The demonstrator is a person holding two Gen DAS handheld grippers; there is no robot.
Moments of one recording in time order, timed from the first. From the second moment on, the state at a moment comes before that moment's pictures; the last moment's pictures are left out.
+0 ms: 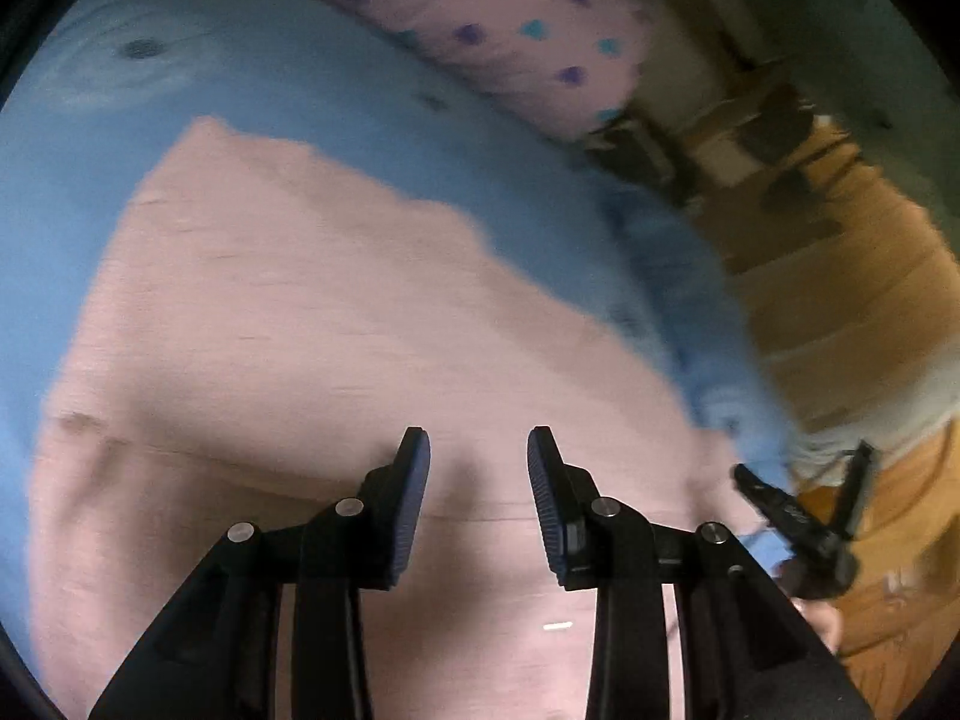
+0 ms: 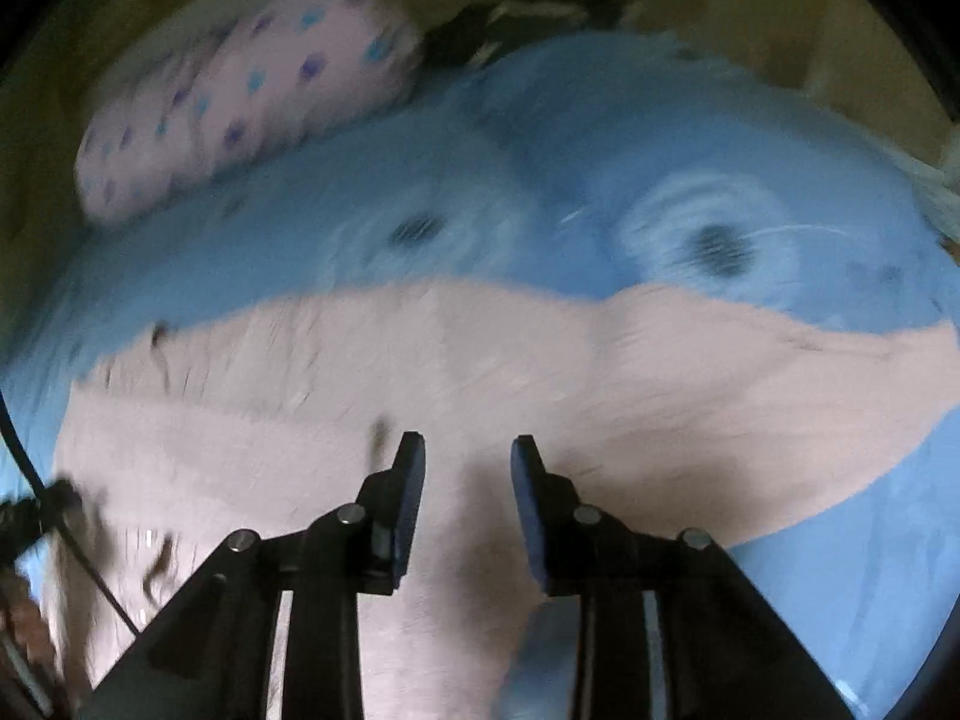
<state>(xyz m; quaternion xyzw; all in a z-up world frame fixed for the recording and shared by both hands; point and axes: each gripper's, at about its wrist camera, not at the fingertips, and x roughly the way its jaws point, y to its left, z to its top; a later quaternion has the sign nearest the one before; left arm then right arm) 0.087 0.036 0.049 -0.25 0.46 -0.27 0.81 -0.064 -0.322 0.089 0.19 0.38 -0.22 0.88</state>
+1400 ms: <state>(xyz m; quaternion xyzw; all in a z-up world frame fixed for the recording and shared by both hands) 0.065 -0.067 0.018 -0.04 0.47 -0.29 0.83 -0.096 -0.312 0.150 0.04 0.28 -0.26 0.92</state>
